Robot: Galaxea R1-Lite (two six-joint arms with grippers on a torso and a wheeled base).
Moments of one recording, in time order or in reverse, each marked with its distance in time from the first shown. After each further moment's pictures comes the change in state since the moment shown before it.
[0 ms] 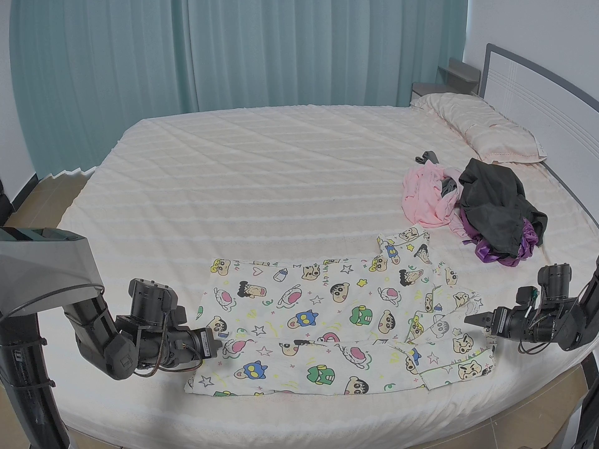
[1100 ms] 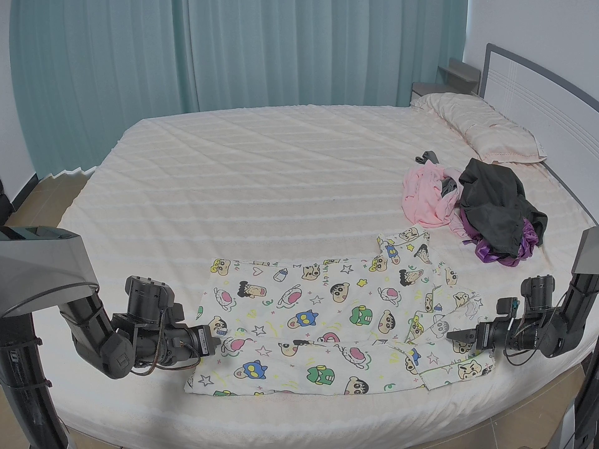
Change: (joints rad) left arm 0.005 -0.024 0.006 0.003 -0.003 -0.005; right arm 0.022 0.191 -0.023 -0.136 0.103 -0.194
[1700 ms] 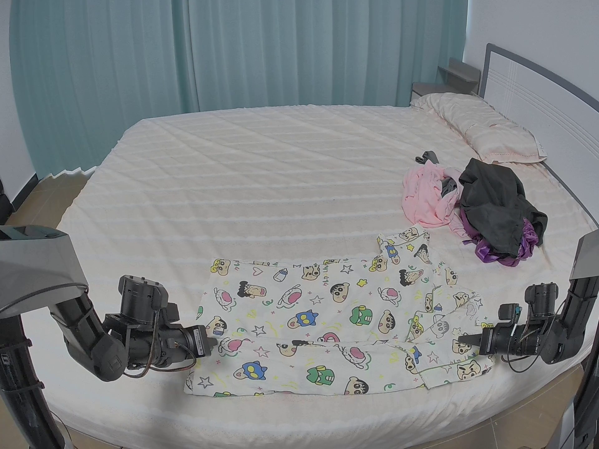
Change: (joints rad) left arm -0.001 -0.053 0.037 0.007 0.001 -0.013; right arm -0.046 0.061 0.049 -0.112 0.146 0.000
